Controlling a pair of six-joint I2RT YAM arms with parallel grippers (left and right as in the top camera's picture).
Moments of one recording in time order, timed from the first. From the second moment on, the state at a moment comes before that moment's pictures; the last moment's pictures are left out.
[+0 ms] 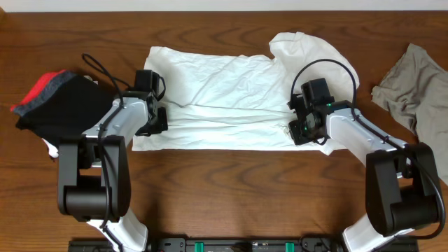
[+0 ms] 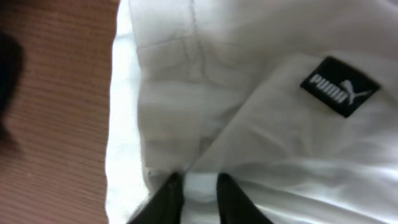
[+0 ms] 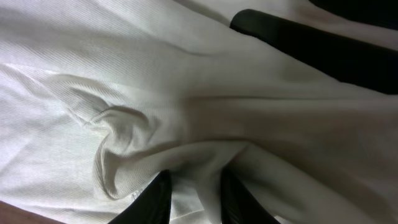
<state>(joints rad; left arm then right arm) -0.05 1.85 1.08 -0.65 -0.17 -0.20 0.22 1.79 0.98 -0.58 -0.06 -0.06</state>
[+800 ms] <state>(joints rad) -0.05 1.86 1.06 -1.03 -0.14 -0.28 0.22 1.77 0.95 -0.80 -0.10 0.16</state>
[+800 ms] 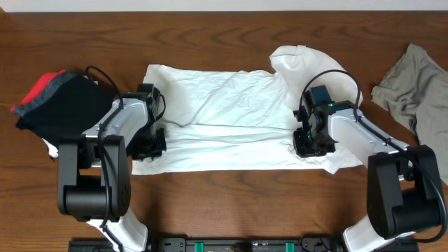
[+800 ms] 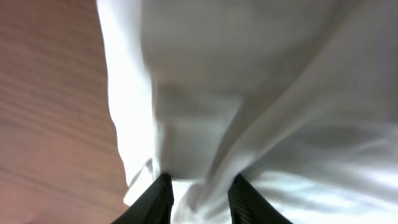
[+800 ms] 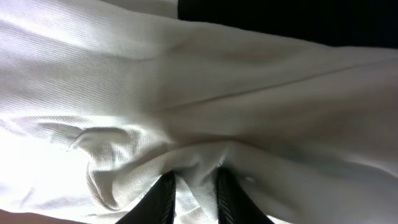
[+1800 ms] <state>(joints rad) -0.06 1.54 1.08 -0.91 -0.08 -0.28 0.14 1.60 0.96 -0.79 -0.13 0.24</state>
